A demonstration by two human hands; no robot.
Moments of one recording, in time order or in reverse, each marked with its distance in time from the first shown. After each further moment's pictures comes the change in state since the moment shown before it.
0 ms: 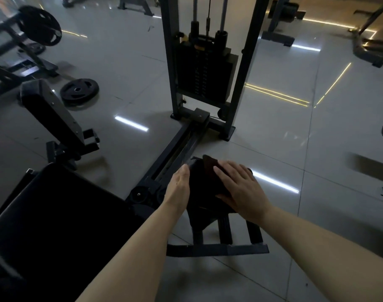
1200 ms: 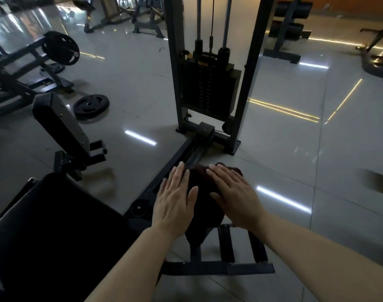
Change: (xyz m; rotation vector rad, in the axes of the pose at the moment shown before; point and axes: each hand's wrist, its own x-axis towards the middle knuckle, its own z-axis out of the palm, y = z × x) left_hand 0.013 -0.038 0.011 0.918 0.190 0.476; right_hand 0.022 0.008 -0.001 0.052 0.053 0.011
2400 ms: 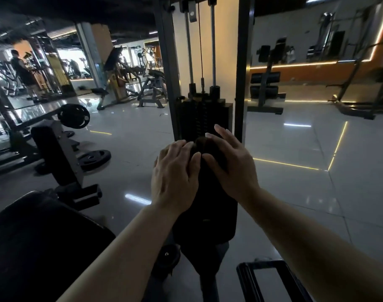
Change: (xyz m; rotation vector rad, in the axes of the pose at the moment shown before) left_hand 0.018 -0.031 0.047 -0.025 0.581 0.356; right_hand 0.021 -0.011 0.075 0.252 0.794 -0.033
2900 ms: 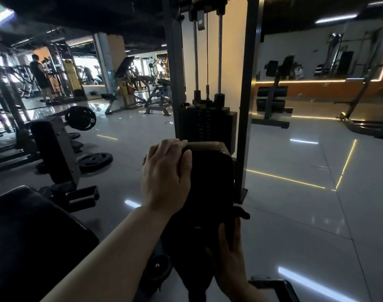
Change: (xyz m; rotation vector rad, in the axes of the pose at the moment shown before) left_hand -0.001 -0.008 0.020 -0.034 0.259 0.054; right_hand -0.193 0.077 0.101 -0.055 0.042 -0.005
